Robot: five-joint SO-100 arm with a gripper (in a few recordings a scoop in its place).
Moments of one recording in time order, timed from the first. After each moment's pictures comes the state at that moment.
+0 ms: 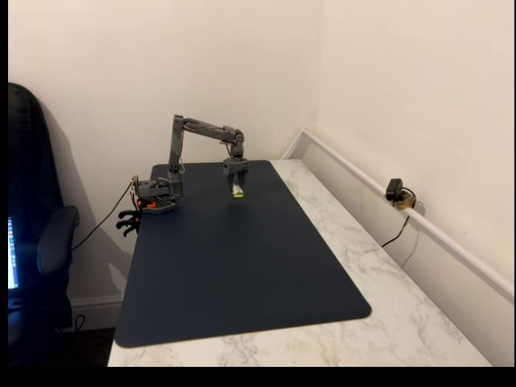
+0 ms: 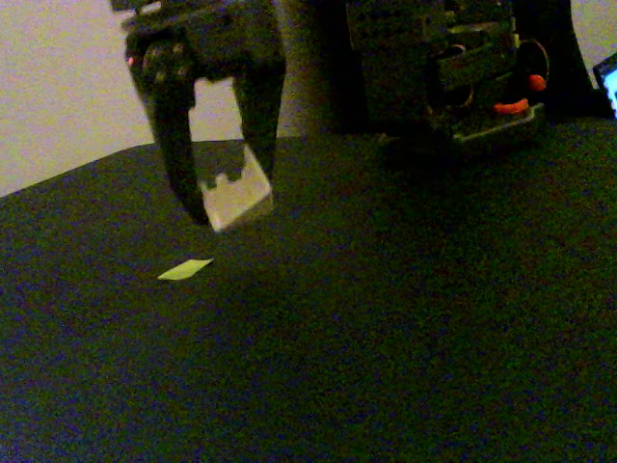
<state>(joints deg) 1.1 74.9 95.0 74.2 28.6</state>
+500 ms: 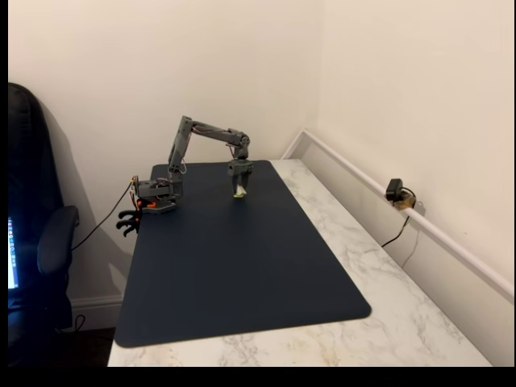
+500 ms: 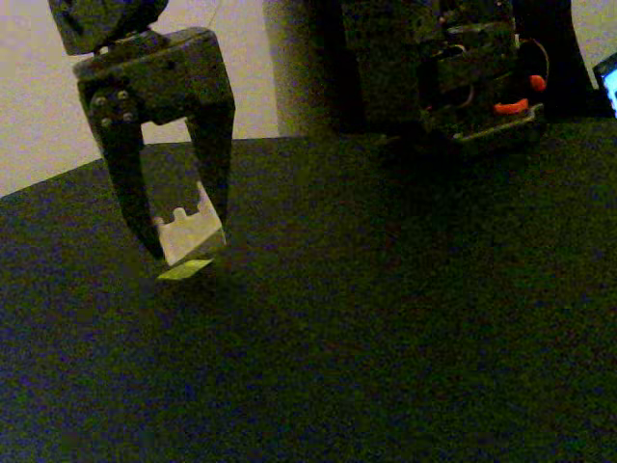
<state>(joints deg) 6.9 66.5 87.2 74.2 25.0</state>
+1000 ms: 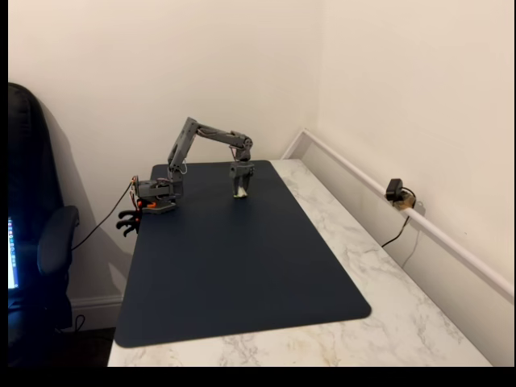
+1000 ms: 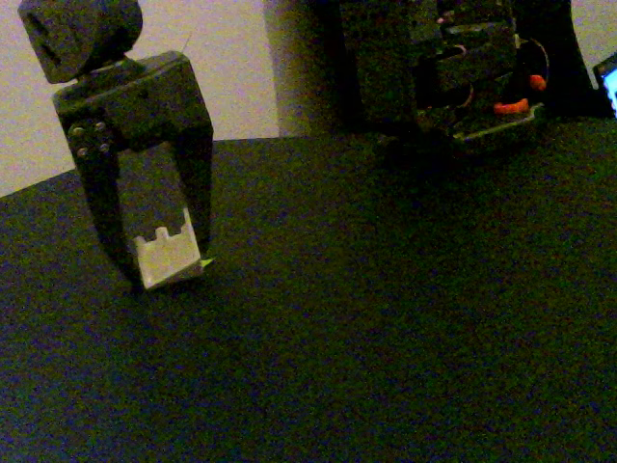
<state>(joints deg) 9.1 58.7 78.6 77.8 24.1</state>
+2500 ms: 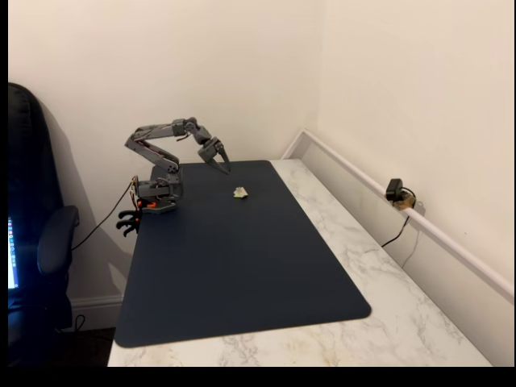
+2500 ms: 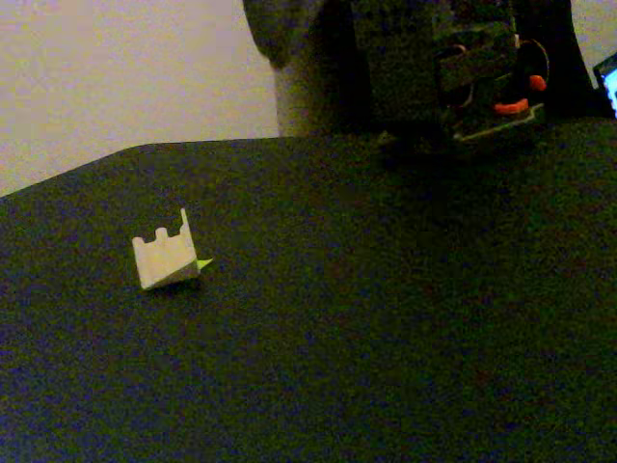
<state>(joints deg) -7.4 149.8 144.1 54.5 1.8</state>
